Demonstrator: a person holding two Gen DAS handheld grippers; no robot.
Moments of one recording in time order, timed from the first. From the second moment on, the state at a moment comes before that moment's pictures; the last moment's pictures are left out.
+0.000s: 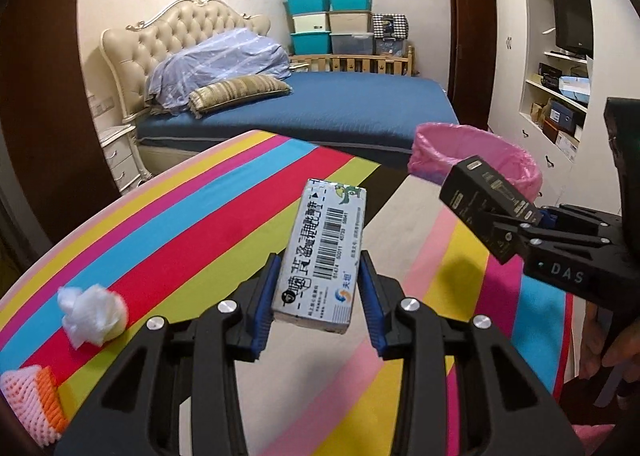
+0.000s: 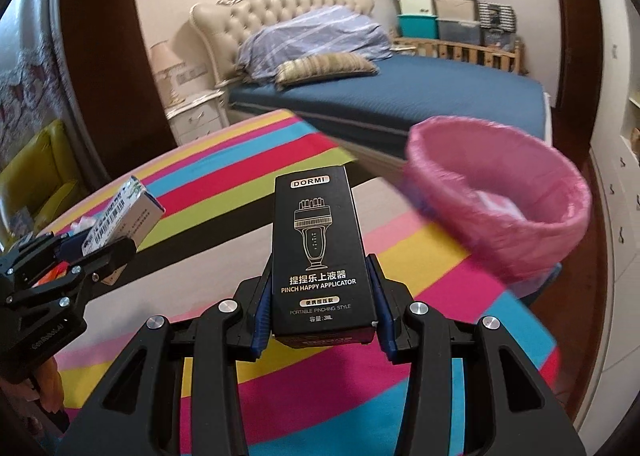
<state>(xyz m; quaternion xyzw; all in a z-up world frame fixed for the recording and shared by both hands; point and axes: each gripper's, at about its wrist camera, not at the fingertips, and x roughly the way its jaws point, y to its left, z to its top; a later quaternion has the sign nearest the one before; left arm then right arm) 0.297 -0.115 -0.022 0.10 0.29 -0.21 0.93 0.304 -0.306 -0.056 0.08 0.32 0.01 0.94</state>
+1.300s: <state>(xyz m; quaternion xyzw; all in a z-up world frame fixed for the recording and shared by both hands) 0.431 -0.375 0.000 0.05 0.28 -0.34 0.90 0.371 -0.533 -0.041 0.09 0.24 -0.10 0.96</state>
